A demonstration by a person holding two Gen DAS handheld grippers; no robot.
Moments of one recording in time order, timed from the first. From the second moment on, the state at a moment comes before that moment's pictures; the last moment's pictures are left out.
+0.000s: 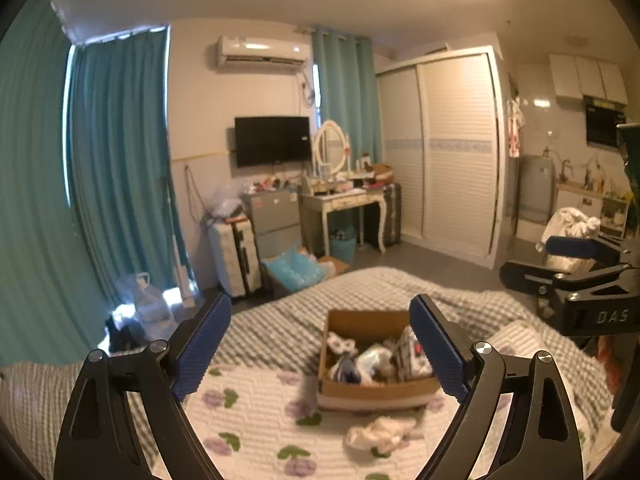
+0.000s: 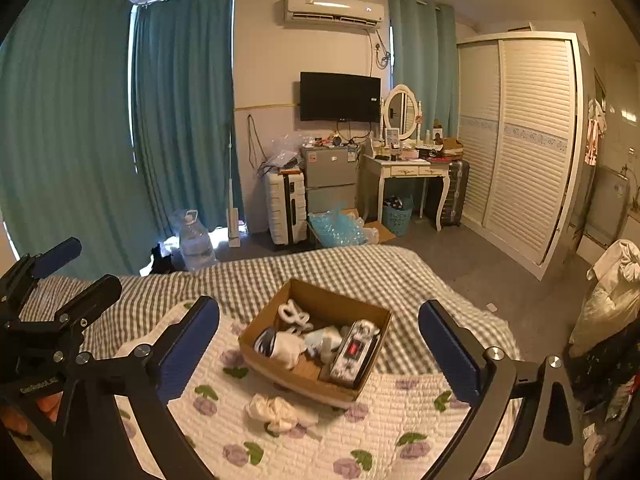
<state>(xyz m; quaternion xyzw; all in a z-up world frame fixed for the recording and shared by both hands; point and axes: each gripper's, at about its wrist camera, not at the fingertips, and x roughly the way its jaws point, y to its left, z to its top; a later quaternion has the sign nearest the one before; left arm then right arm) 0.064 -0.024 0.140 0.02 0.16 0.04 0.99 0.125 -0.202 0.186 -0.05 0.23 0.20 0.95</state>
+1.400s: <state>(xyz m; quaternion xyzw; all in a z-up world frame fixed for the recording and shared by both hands) 0.125 -0.019 -0.076 0.02 0.35 0.03 0.94 0.180 -0.186 -0.038 -0.04 0.37 0.24 0.90</state>
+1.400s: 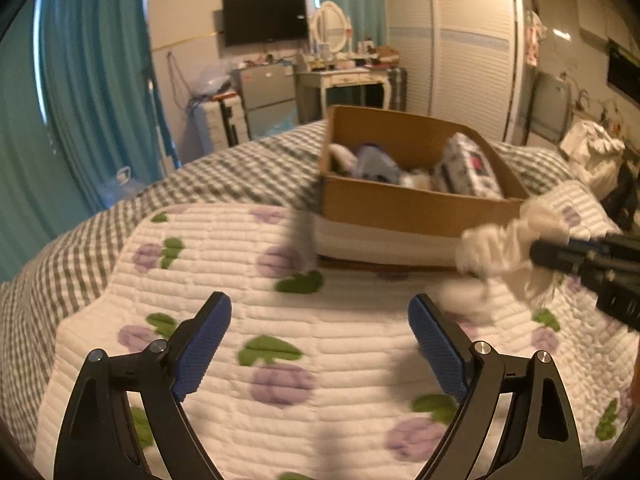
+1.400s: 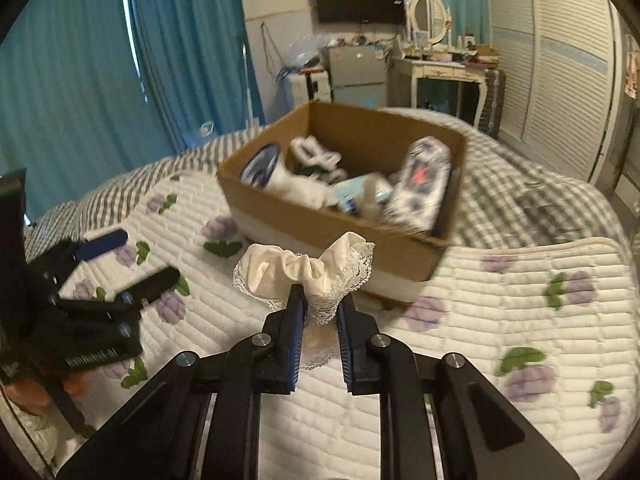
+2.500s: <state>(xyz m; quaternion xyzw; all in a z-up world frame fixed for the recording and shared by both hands) 0.183 -0.125 -0.131 0.01 0.43 -0.04 0.90 0.237 -0.266 -0.088 -0.03 0.43 0.17 0.88</state>
